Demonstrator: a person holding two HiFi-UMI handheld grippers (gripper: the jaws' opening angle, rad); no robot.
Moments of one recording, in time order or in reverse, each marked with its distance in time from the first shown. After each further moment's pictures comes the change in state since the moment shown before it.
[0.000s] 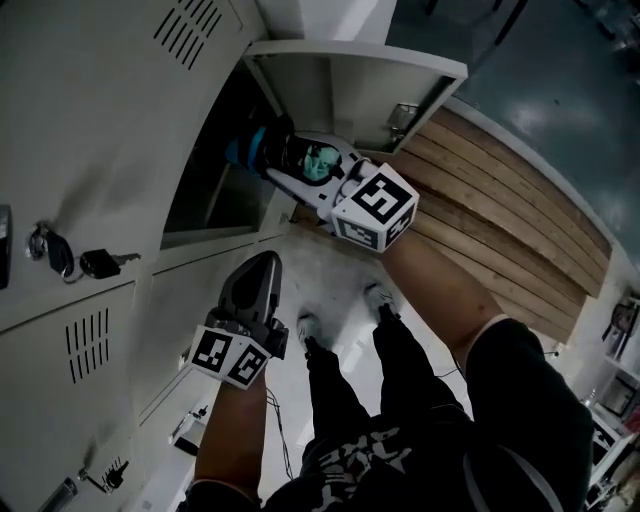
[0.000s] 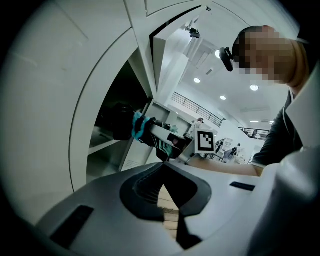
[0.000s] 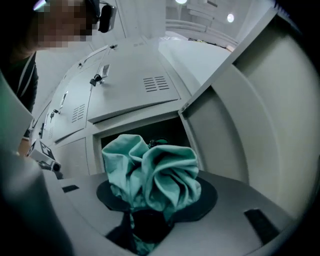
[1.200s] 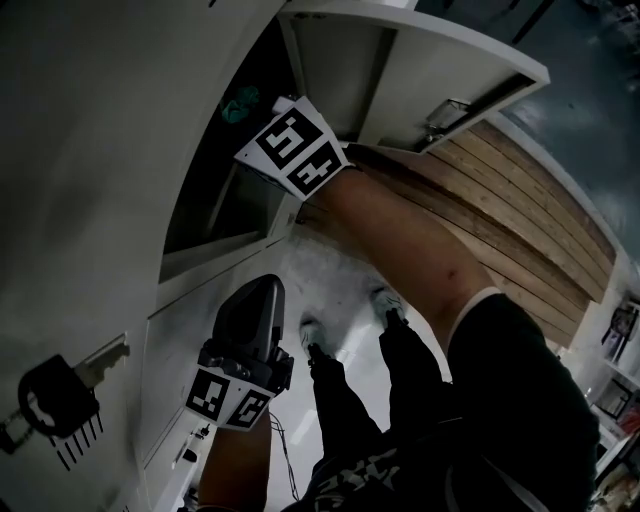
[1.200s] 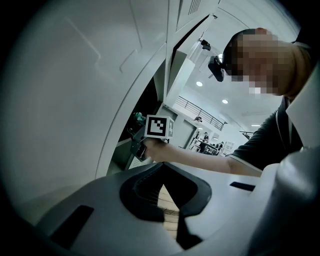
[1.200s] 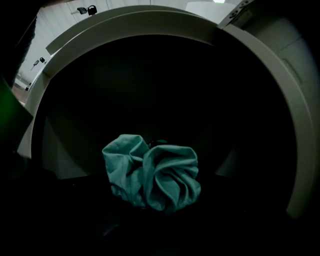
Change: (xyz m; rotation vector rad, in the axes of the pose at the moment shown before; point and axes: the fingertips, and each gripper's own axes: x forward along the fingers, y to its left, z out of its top) left arm -0.019 0.036 -0.004 -0.013 -0.028 0.007; right arm 0.166 -0.024 -0.020 -0.259 0.069 -0.026
